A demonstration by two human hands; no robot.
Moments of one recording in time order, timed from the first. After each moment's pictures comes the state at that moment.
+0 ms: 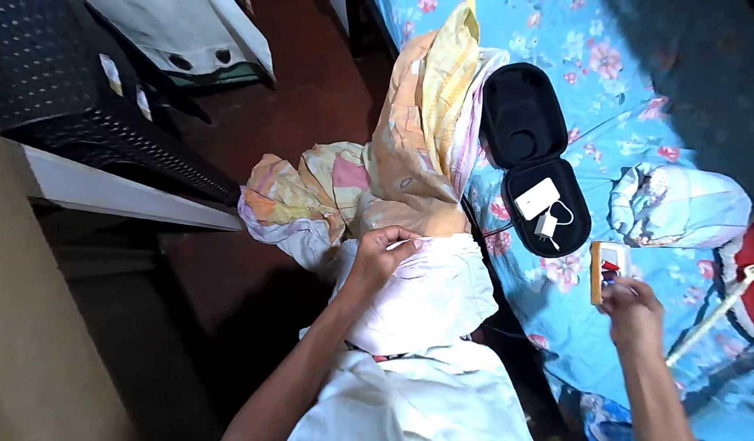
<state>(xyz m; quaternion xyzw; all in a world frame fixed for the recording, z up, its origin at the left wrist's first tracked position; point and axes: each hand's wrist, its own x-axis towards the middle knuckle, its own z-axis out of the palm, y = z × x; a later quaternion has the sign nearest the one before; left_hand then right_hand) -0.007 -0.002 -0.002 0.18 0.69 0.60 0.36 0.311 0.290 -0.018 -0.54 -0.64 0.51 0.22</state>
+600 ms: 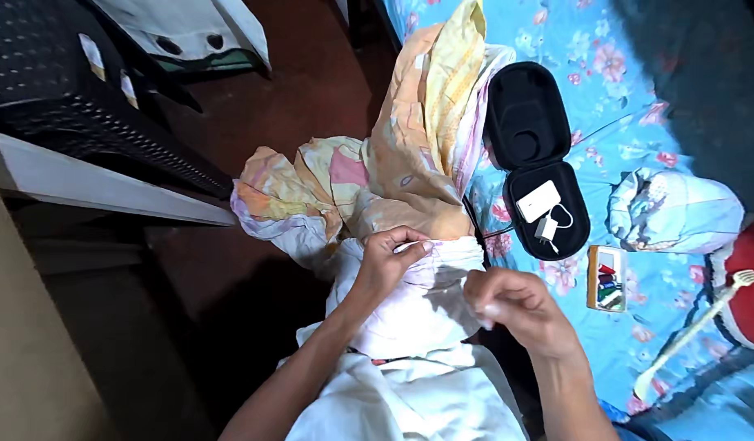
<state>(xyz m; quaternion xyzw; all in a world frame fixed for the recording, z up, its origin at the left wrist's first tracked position) -0.005 0.001 -0.011 0.20 0.64 0.67 0.32 0.144 0.161 0.039 0.01 -0.62 0.79 0.04</state>
